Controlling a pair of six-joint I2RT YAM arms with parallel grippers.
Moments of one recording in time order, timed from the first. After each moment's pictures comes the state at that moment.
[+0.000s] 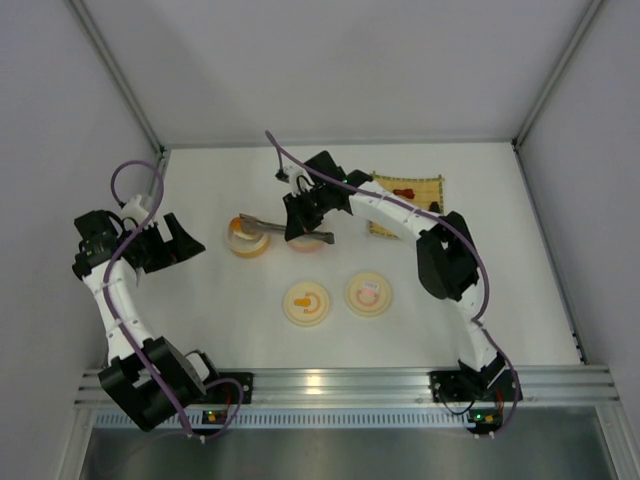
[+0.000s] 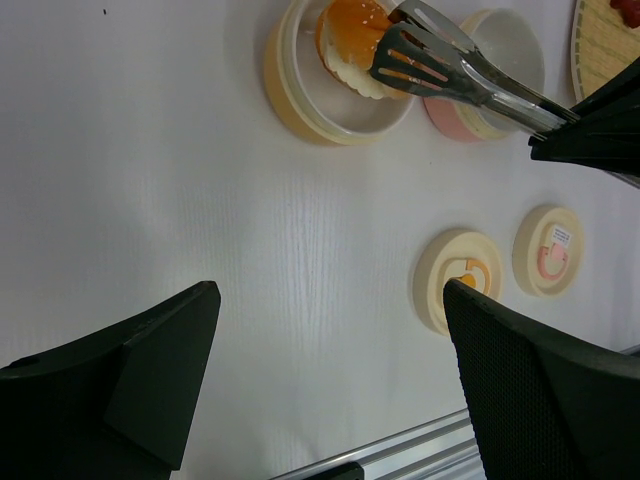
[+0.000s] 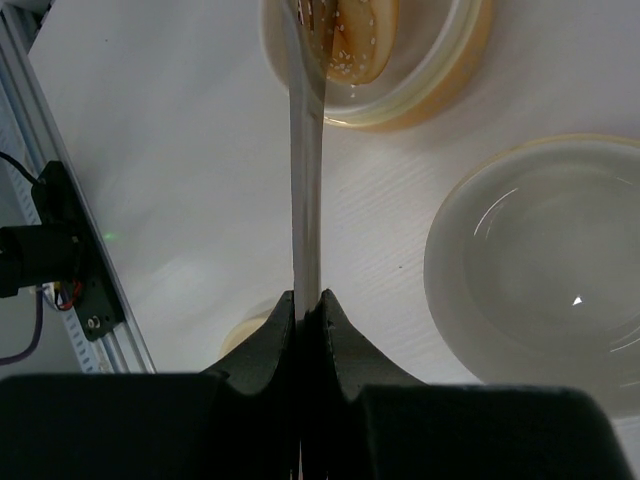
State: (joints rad) left arm 0.58 1.15 1.04 -0.88 0.75 0.14; right arm 0.73 2.18 1.93 -0.61 -0.59 0.11
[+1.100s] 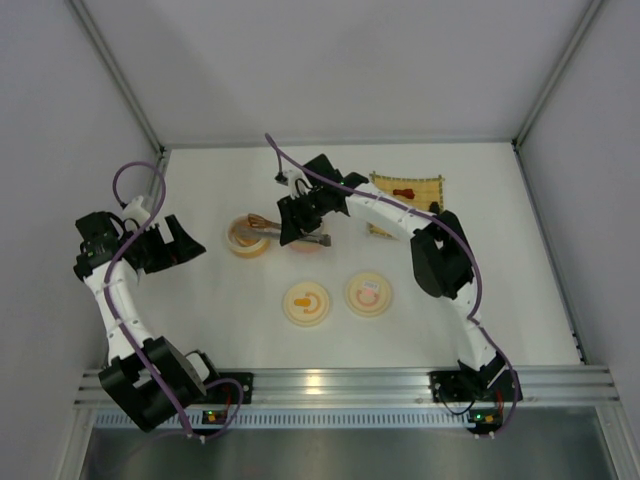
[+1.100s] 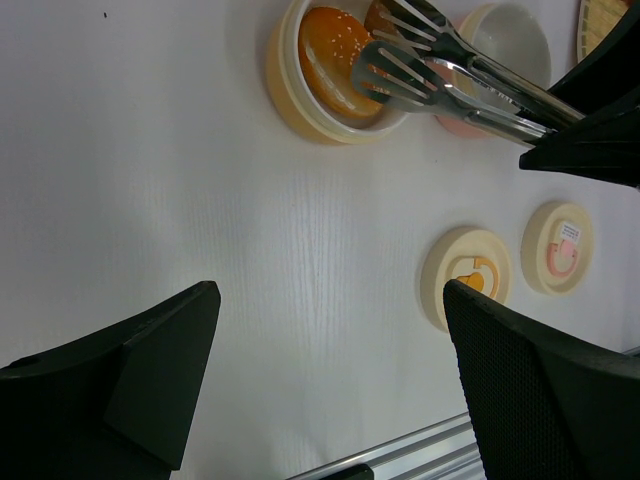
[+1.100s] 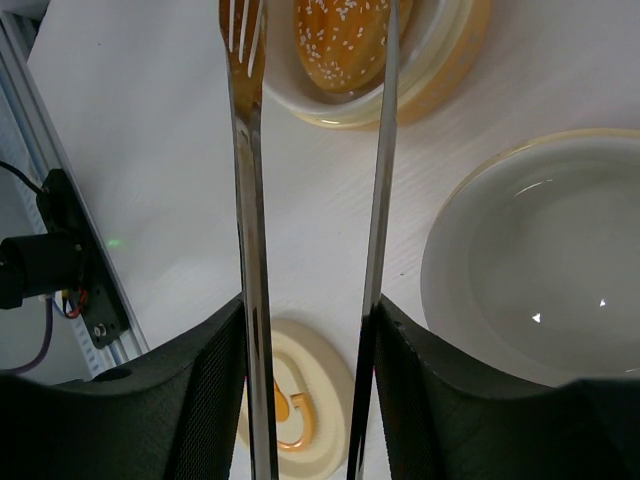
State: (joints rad) left arm 0.58 1.15 1.02 -0.87 0.75 0.16; right arm 0.73 2.24 1.95 -0.60 -0.60 0.15
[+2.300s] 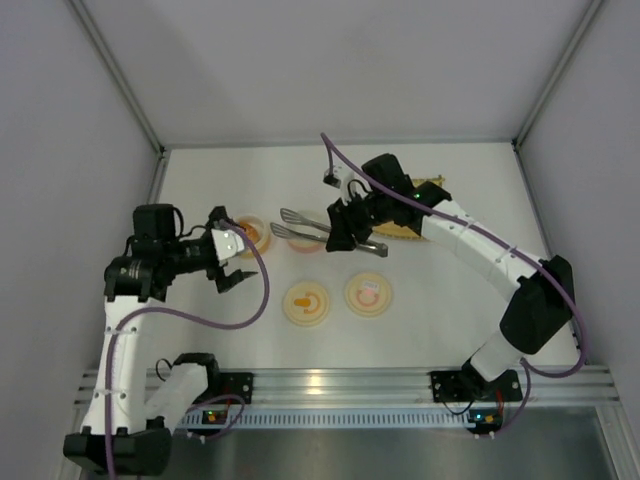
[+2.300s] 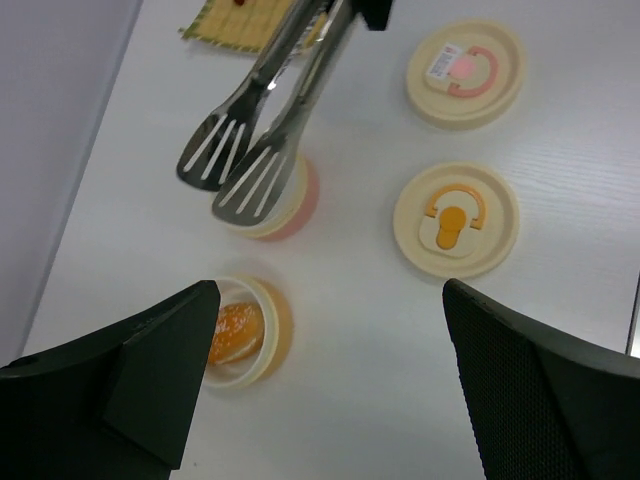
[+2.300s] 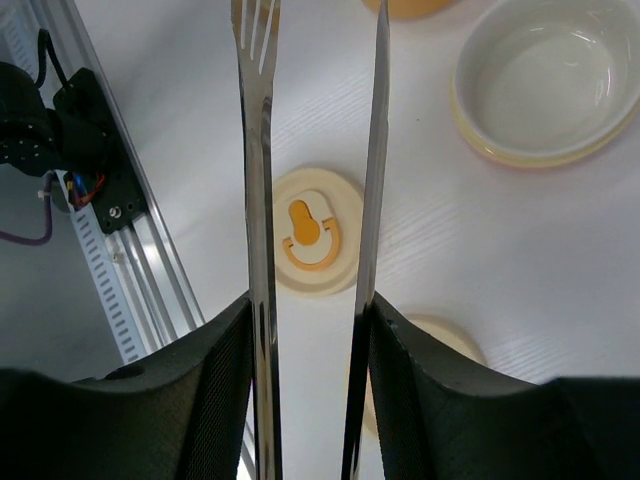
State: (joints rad) left arm 0.06 0.90 1.13 -0.99 0.95 1.02; right arm 0.67 1.60 1.46 -0.65 -0.55 -0.03
